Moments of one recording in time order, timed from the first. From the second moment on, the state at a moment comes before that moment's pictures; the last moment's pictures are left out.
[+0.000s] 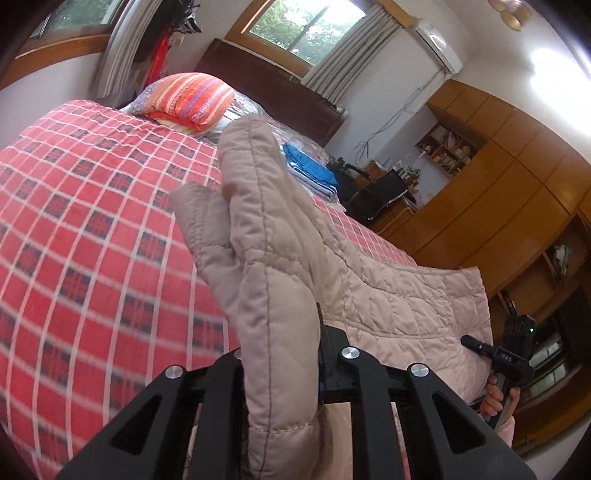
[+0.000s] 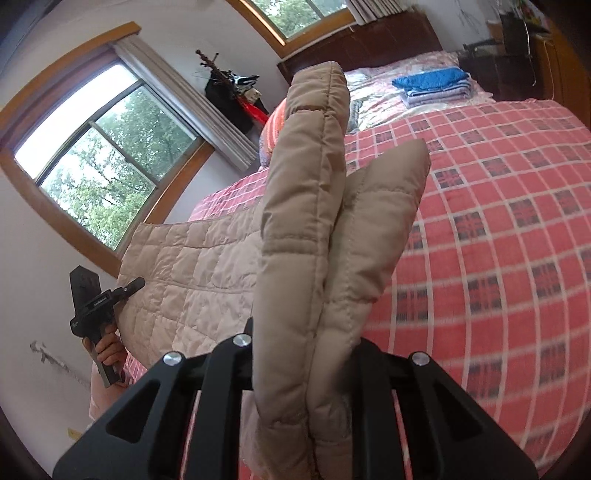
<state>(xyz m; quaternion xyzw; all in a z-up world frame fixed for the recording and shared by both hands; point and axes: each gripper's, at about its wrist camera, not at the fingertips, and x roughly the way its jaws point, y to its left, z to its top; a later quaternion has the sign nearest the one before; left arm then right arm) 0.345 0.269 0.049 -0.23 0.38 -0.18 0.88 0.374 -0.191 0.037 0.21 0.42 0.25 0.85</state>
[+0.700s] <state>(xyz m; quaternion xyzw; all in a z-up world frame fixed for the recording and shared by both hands) 0.201 0.280 -0.045 -0.21 0.43 -0.17 0.86 0.232 -0.180 -0.039 0.21 0.48 0.24 0.82</state>
